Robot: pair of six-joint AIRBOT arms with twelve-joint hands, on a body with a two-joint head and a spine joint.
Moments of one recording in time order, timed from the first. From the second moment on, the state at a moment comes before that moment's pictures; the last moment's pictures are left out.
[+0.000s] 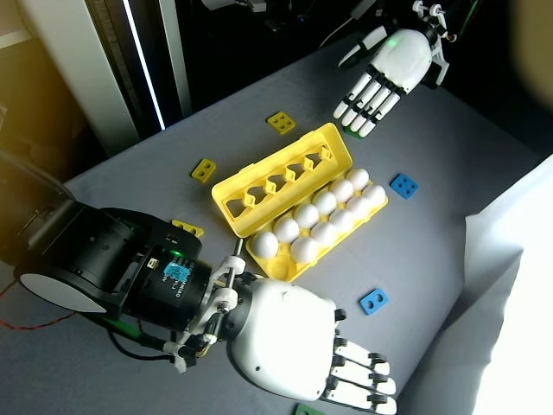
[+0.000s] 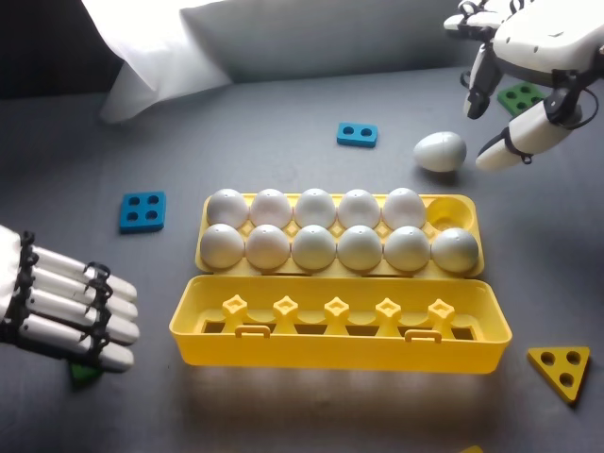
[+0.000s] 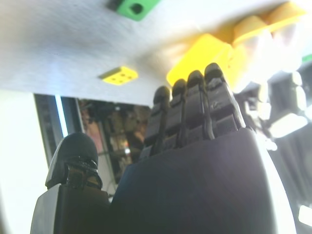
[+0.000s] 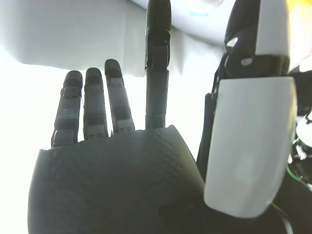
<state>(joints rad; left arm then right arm) 0.55 -0.92 1.20 1.47 -1.25 -0.10 -0.22 -1.24 1.57 -0.06 0.31 -0.99</state>
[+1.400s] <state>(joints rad) 0.54 -0.92 1.18 1.47 -1.23 -0.09 -0.25 -1.37 1.69 -0.08 0.34 -0.97</state>
